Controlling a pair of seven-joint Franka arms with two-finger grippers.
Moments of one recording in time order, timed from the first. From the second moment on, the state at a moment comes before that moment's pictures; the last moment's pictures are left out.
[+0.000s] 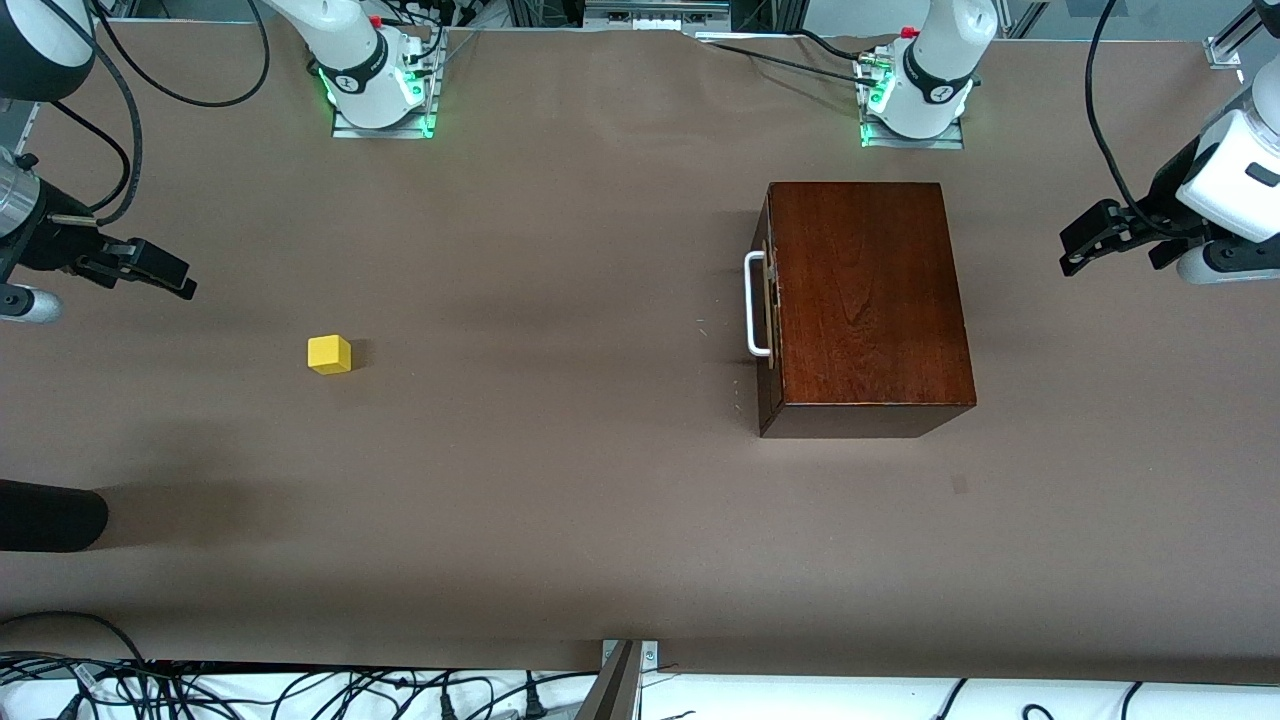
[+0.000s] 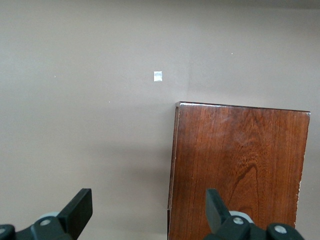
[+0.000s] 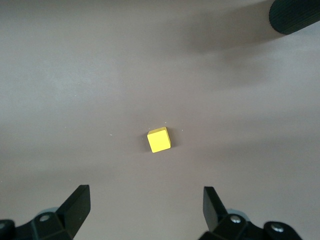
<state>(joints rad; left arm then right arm) -0.23 0.01 0.16 -1.60 0.02 1.62 -0.17 0.15 0.06 -0.17 -1.66 0.03 1.72 0.11</state>
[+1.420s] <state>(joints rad) -0.23 0.00 0.16 -1.59 0.02 1.63 -0.17 0.15 0.06 -0.18 -1.66 0.03 1.72 0.11</state>
